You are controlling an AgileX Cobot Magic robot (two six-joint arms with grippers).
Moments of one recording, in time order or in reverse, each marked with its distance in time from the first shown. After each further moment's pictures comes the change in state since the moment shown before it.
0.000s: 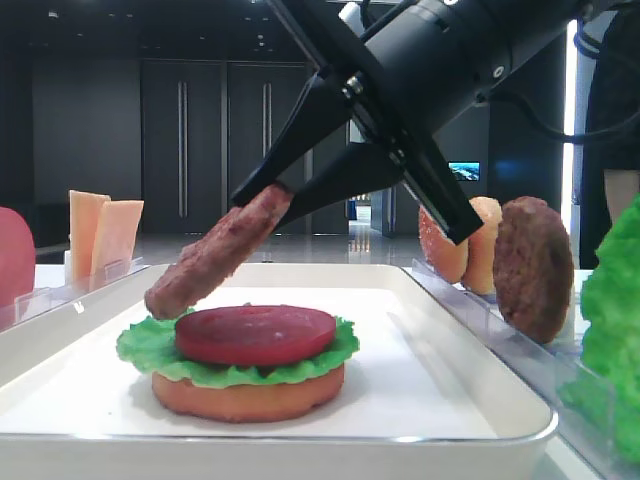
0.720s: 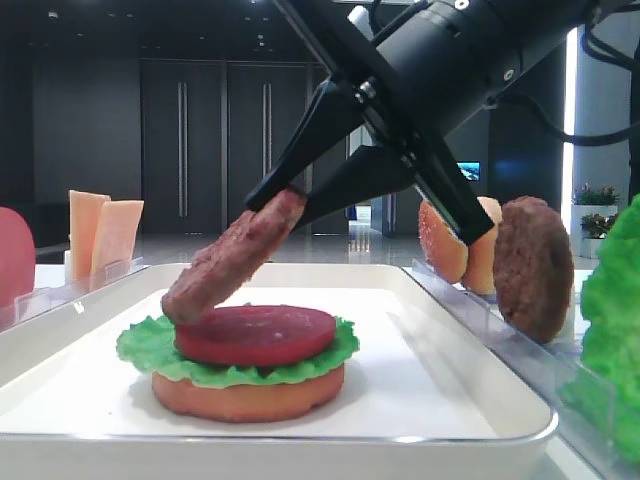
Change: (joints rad) left arm 0.000 0.000 0.000 0.000 0.000 0.000; right arm -0.019 0.000 0.000 -0.025 0.008 0.003
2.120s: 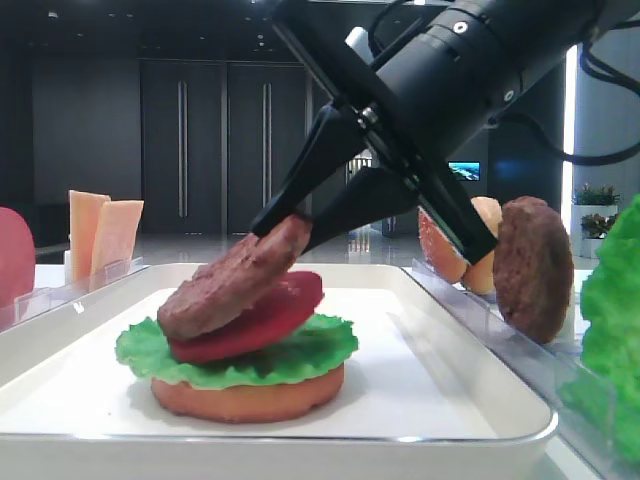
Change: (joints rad) left arm 0.000 0.000 0.000 0.000 0.000 -0.006; right arm 0.000 0.028 0.000 -0.016 -0.011 0.003
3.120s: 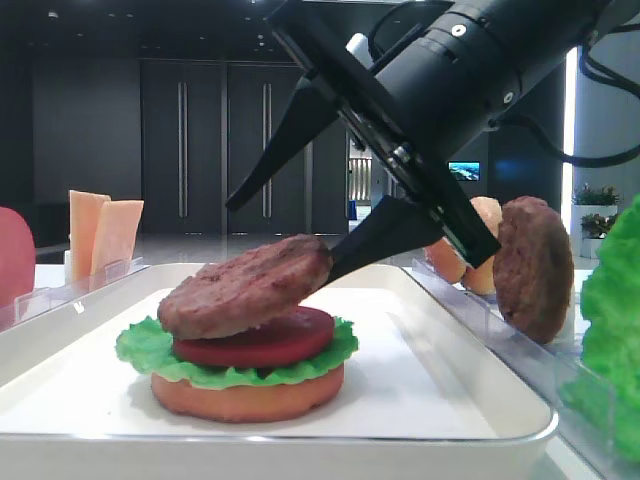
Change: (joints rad) left arm 0.000 0.000 0.000 0.000 0.000 0.000; right arm 0.000 0.004 0.000 -0.003 0.001 0.029
